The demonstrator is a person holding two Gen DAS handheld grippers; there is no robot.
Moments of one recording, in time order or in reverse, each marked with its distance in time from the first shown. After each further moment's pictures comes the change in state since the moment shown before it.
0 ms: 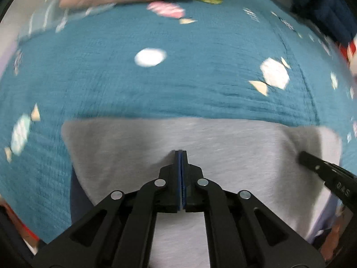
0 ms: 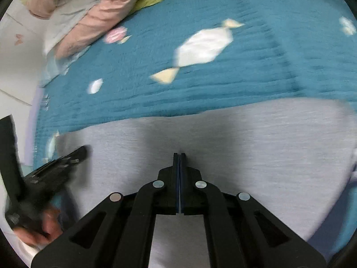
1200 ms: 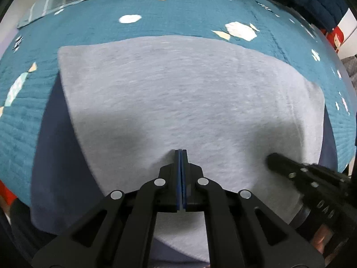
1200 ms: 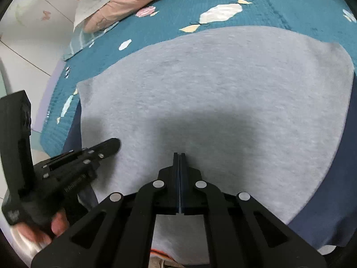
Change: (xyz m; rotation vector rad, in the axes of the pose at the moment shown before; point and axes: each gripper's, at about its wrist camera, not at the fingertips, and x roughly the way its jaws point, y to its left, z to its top) left arm -0.014 -0.038 -0.107 0.075 -0.009 -0.048; right arm -0.006 0.011 -0.108 -0.083 0.020 0.211
